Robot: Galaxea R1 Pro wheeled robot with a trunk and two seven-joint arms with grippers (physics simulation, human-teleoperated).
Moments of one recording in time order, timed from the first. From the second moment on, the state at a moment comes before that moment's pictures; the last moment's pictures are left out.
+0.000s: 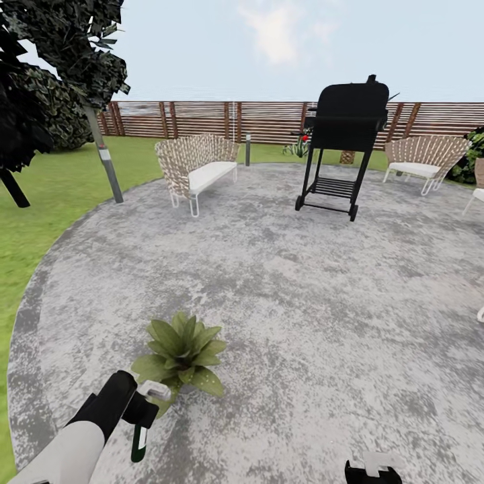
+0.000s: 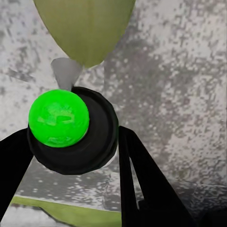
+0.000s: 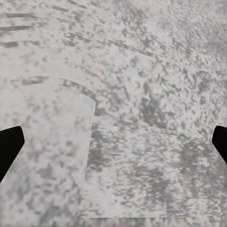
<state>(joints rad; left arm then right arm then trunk) -0.66 0.05 0.25 -0.52 -0.75 0.75 -0.59 -0.45 -0.07 -0.18 -0.03 0.23 -0.36 -0.29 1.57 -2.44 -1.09</state>
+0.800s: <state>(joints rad) -0.63 0.04 0.24 -0.52 -0.75 0.75 -0.59 -0.45 -0.07 -0.18 -0.03 0.23 -0.36 -0.29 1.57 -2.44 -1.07</state>
